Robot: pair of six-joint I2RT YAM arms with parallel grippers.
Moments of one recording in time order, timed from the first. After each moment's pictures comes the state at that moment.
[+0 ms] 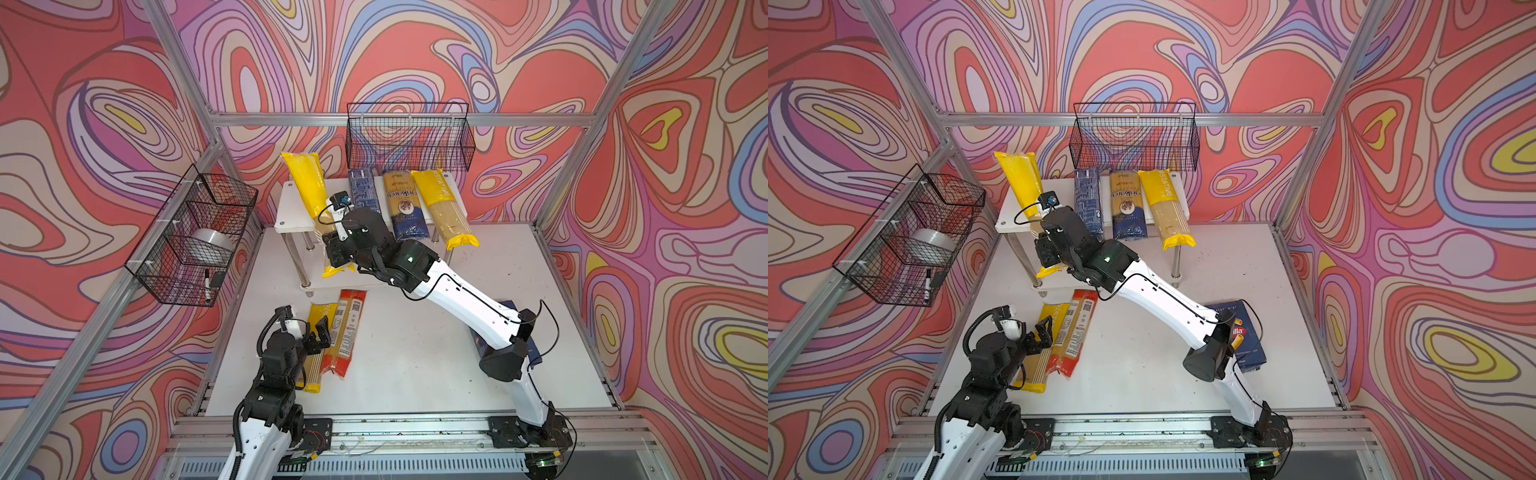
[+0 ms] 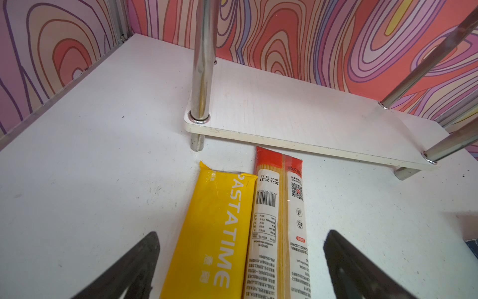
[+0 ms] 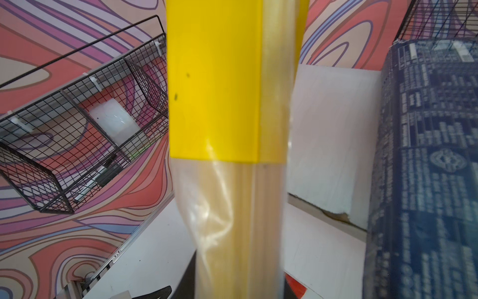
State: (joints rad) left arm -0.17 0.34 0.22 -0.25 -0.10 -0.34; right arm 1.01 2.15 2.51 -0.69 0.24 0.30
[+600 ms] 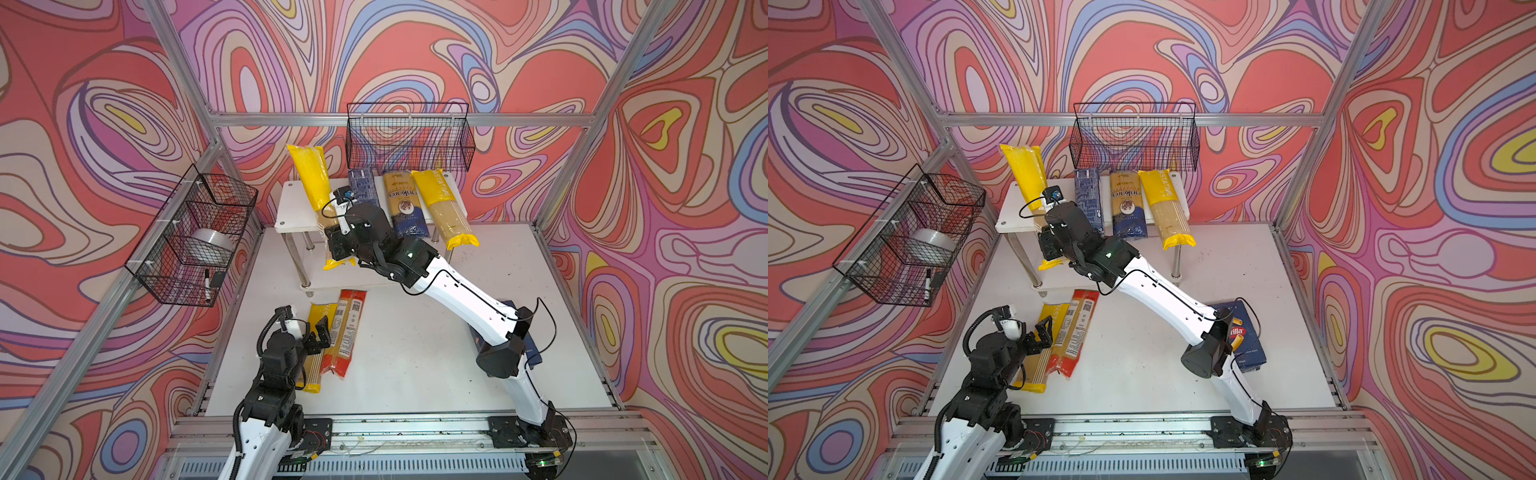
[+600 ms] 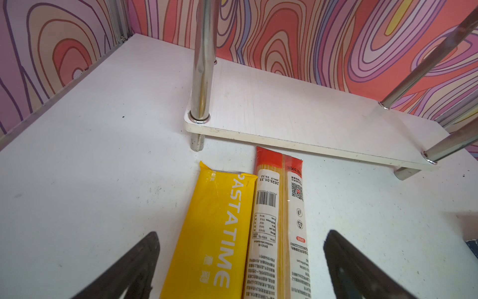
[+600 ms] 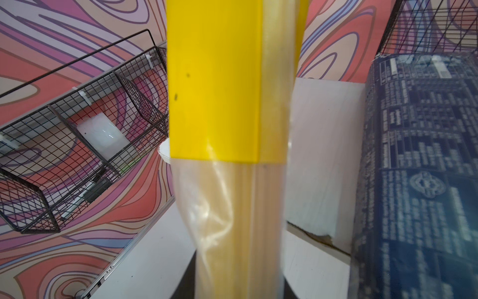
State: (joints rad) left arm -0.17 0.34 0.22 -0.25 -0.10 -0.34; right arm 0.98 2.18 2.54 -0.66 0.24 0.29
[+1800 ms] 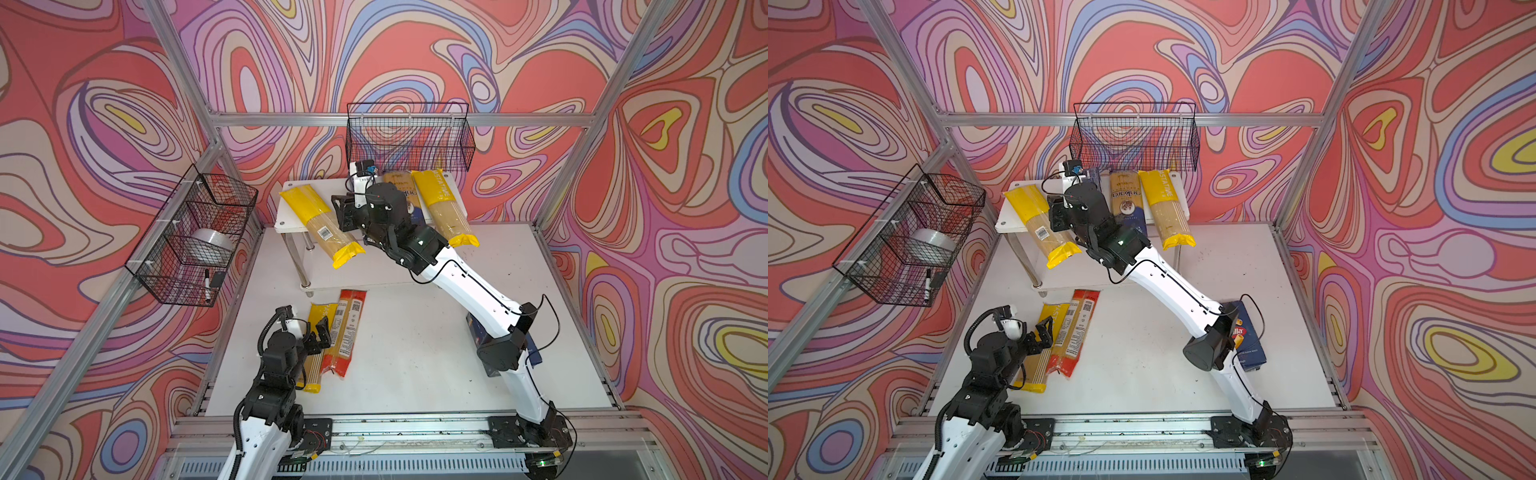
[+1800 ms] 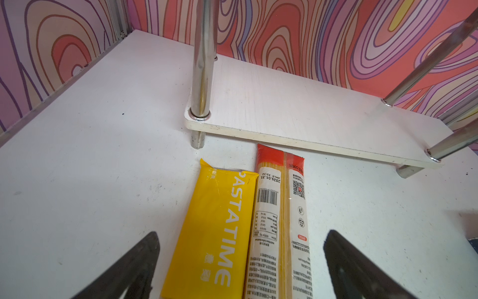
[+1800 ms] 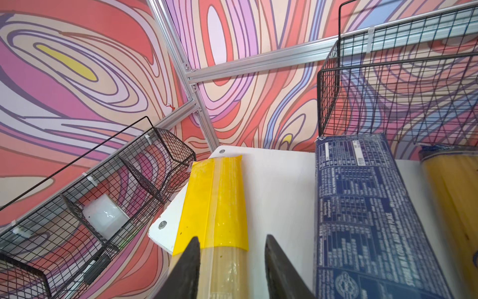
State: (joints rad) left arm -0.17 0.35 0.22 -0.25 -0.10 -0.34; right arm 0.90 2.19 2.57 -0.48 0.24 0.33
